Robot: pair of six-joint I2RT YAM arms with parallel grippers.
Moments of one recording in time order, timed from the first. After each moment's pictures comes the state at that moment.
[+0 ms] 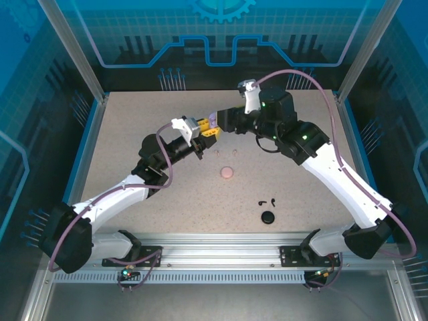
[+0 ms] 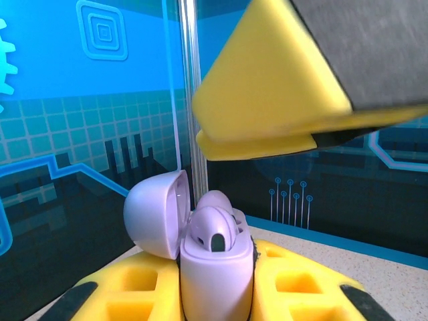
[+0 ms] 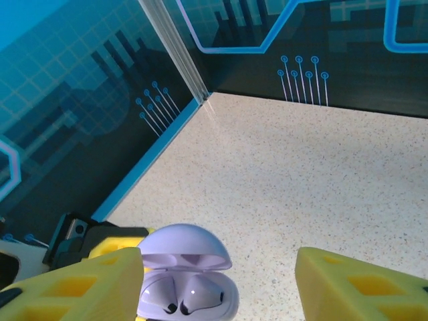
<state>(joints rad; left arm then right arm) -0.54 1.26 0.76 0.73 0.39 -0.03 0.66 1.37 1.60 -0.59 -0.10 0.39</state>
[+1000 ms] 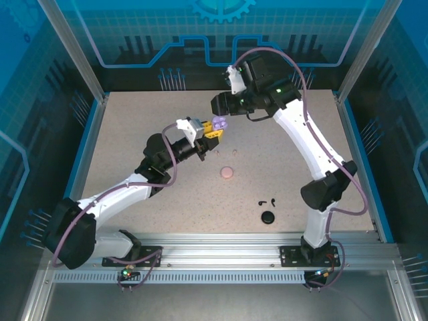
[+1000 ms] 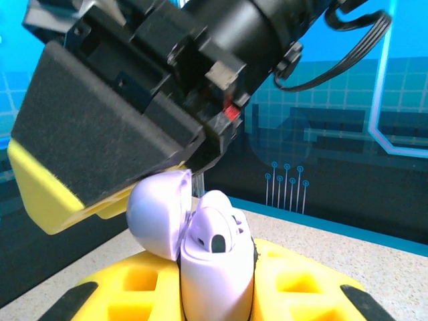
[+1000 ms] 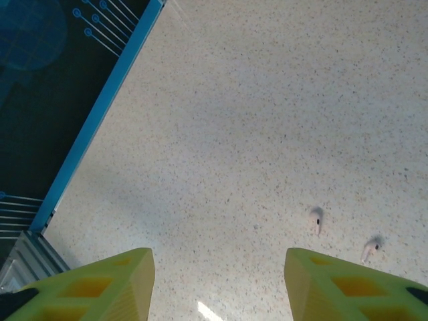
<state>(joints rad) -0.55 1.30 0.76 0.71 0.39 -0.03 0.54 1.86 2.18 -1.09 -0.28 0.32</state>
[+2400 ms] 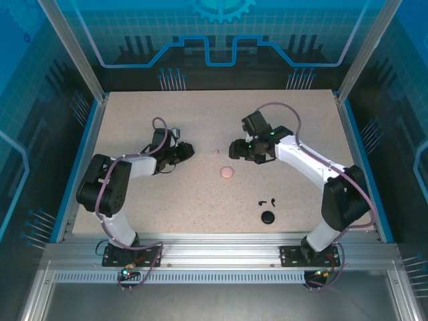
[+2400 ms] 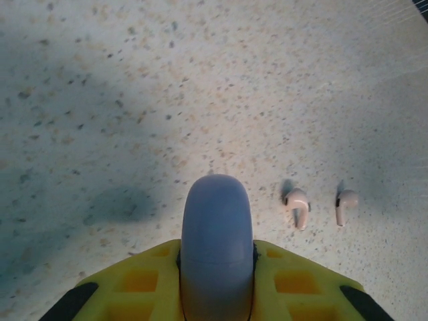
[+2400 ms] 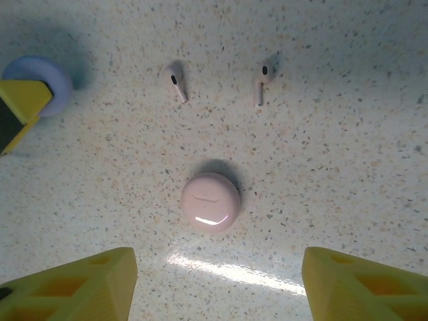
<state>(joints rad) -0.21 1.77 0.84 0.19 0.35 -0.68 0.53 1.65 1.30 -0.73 -0.10 0.59</state>
